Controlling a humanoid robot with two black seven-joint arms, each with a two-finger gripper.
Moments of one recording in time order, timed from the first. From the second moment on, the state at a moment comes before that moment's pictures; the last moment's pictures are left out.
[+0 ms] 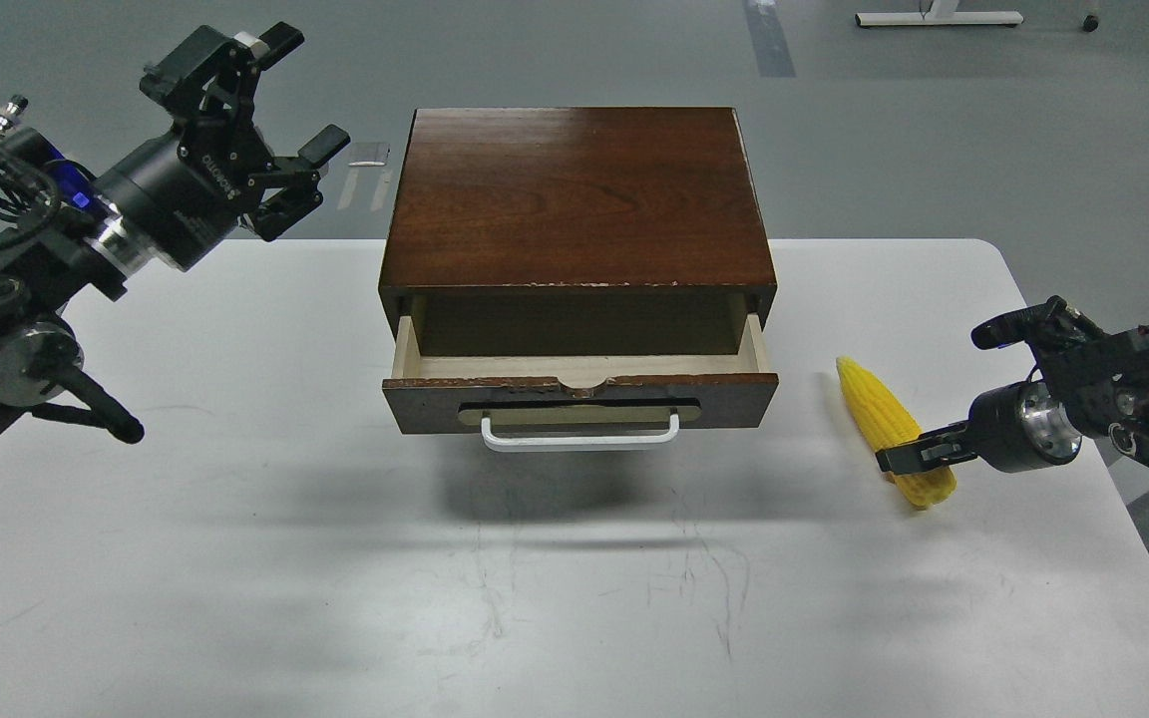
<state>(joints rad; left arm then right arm) -0.80 0.77 -0.54 -1.26 0.32 -0.30 -0.49 1.06 -0.66 -0.23 0.83 -1.49 0.46 0.49</state>
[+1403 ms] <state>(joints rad) -0.81 0.80 -0.57 -1.27 0.32 -0.32 -0.49 1.86 -0.36 -0.45 1.27 -1.94 0.23 0.49</state>
